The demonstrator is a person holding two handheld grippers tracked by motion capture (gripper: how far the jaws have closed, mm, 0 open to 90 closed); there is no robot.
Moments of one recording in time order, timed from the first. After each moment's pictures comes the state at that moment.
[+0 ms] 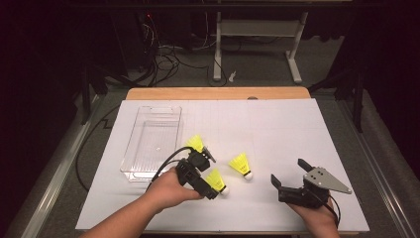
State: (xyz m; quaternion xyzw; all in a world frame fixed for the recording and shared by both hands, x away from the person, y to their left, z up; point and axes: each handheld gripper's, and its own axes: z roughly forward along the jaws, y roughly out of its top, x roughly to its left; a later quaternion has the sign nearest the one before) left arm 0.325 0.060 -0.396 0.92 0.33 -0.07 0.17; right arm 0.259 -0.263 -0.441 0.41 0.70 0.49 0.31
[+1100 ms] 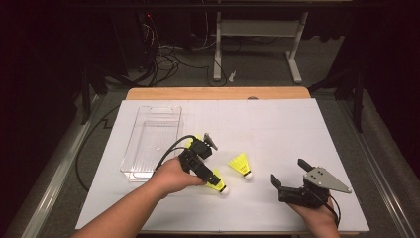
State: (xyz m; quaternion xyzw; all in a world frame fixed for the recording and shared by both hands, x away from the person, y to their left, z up) left arm 0.354 0.056 -0.393 0.92 0.33 -0.09 0.18; right arm 0.259 -0.263 -0.441 0.41 0.71 0.49 0.30
